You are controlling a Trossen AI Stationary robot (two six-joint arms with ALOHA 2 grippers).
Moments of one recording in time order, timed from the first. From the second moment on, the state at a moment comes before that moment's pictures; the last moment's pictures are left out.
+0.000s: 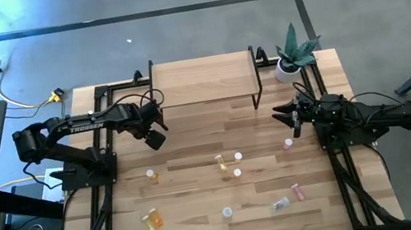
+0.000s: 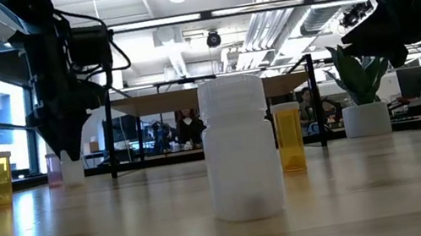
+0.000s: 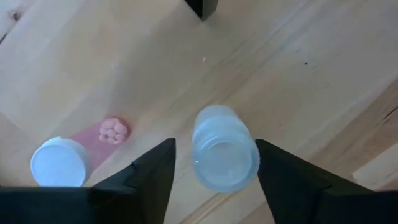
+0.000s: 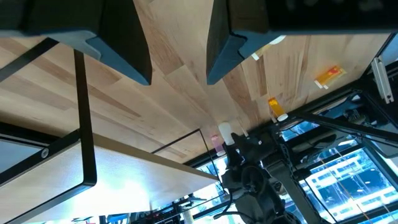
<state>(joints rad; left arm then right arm) 0.53 1.33 0.73 -0.83 -0.09 -0.42 -0.16 0.11 0.05 -0.09 0.14 0.36</state>
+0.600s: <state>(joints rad) 0.53 1.32 0.74 -0.88 -0.03 -0.36 -0.16 0.11 0.05 -0.09 0.14 0.36</state>
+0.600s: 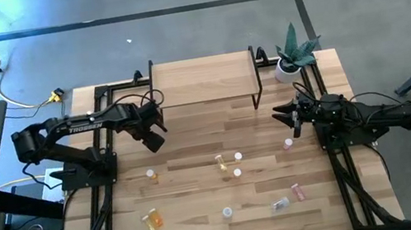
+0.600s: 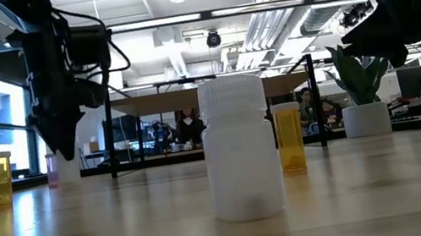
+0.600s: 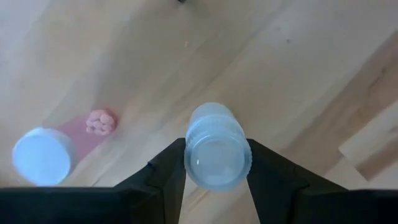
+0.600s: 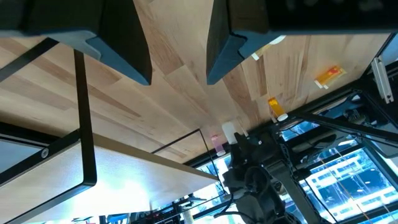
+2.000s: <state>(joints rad) 0.63 1.29 1.61 -1.11 -0.28 0.00 -0.16 0.11 0.05 -0.09 0.14 0.36</state>
